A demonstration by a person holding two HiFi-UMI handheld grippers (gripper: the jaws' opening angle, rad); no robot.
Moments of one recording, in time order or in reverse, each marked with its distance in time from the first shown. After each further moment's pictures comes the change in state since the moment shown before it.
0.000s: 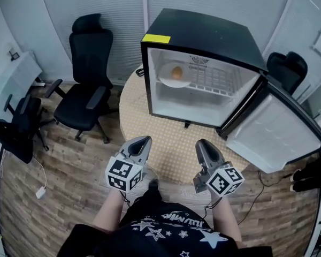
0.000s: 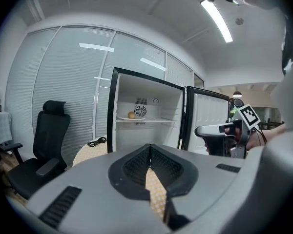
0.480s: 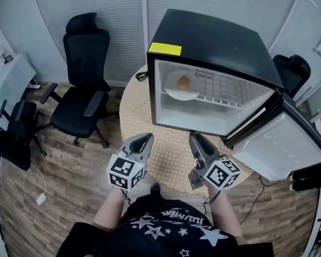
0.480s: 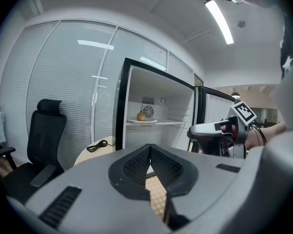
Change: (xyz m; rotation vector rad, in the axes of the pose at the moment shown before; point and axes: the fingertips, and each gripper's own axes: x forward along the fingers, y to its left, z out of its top) left arm 0.046 0.062 0.014 0.001 0.000 -0.040; right arm 0.096 -0.005 0.001 0.116 0.036 0.004
